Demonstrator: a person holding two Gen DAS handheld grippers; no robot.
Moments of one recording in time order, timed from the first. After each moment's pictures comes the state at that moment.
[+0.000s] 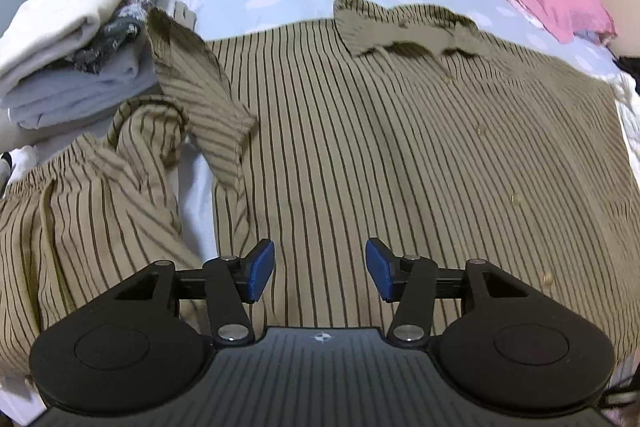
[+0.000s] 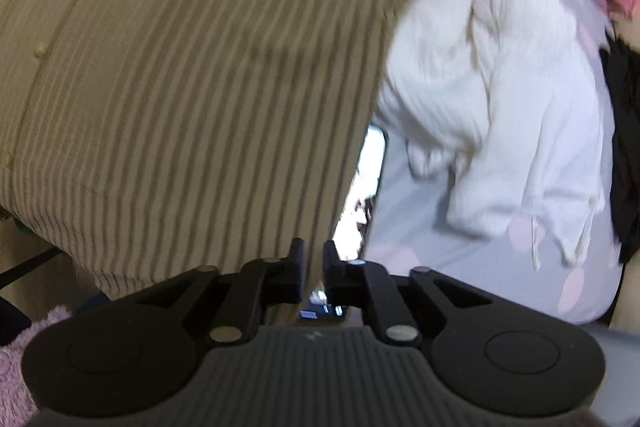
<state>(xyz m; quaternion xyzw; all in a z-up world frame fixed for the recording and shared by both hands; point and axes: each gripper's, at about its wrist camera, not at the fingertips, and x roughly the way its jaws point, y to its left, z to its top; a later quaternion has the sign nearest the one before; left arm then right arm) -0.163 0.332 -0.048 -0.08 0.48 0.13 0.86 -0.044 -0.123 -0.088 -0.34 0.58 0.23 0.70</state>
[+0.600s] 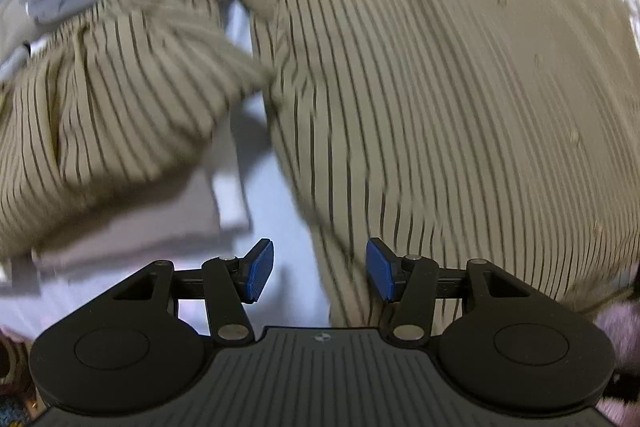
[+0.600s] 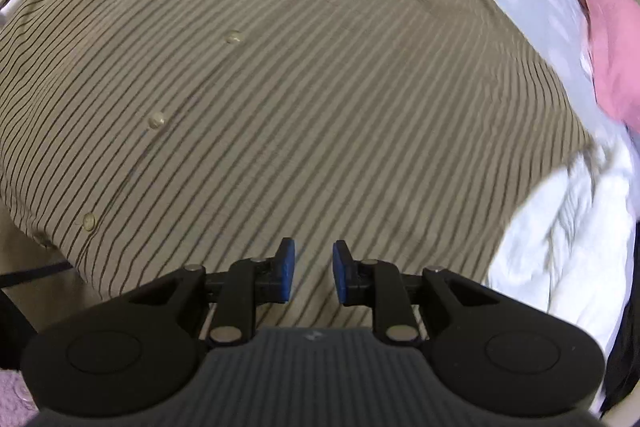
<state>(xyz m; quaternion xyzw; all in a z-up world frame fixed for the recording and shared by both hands) -0.240 0.333 -0.083 -0.09 0.60 0.12 0.78 -0.069 -0.017 -0.077 -0.38 0.48 0.37 0.70</state>
